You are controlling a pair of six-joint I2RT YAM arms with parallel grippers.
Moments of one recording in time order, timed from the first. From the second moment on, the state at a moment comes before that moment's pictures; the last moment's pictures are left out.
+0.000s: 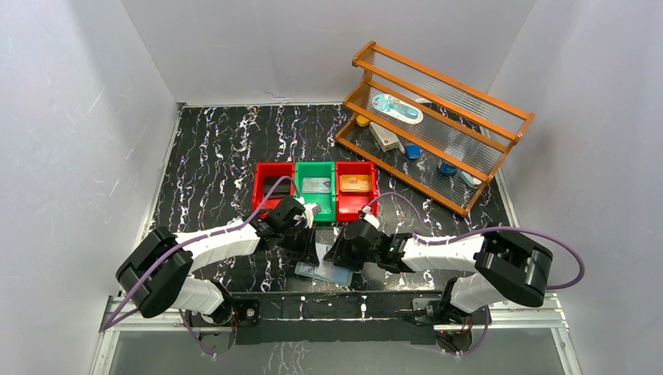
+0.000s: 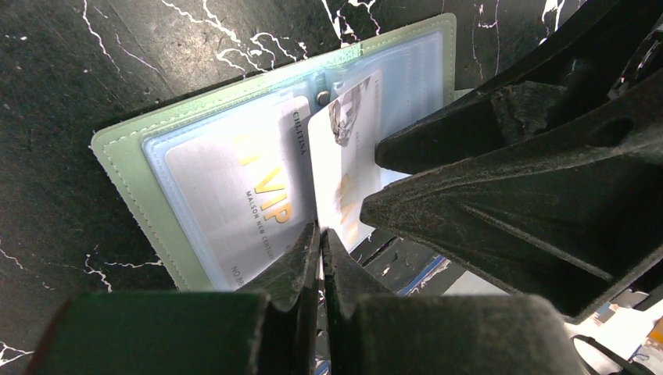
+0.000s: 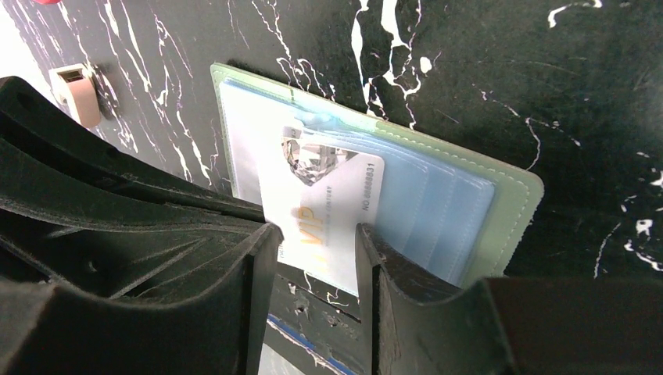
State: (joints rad) left arm -0.79 1.36 0.60 -0.26 0.40 -0.58; right arm 1.13 1.40 0.54 0.04 0.07 1.37
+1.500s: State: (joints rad) left arm -0.79 1.35 0.56 -0.14 0.43 -0.67; right arm 1.11 1.37 0.44 0.15 0.06 1.46
